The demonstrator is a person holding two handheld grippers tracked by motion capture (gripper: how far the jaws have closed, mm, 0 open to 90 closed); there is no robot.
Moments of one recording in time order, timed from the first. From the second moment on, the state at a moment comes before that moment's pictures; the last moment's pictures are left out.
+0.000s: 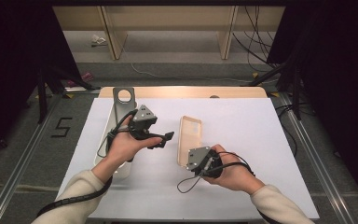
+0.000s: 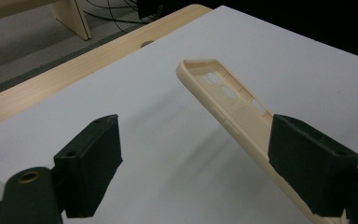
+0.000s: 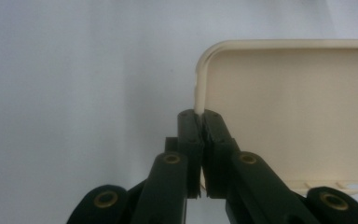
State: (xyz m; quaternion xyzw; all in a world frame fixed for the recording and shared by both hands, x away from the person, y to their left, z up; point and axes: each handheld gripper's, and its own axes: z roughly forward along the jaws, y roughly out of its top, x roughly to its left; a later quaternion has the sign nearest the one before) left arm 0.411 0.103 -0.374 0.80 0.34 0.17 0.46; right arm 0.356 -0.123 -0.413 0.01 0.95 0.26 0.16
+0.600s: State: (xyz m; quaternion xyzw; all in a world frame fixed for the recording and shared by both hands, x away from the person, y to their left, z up) left arm 0.426 0.079 -0.372 0.81 0.34 0.15 0.45; right arm 0.354 -0.122 -0.411 0.01 0.95 0.26 0.15
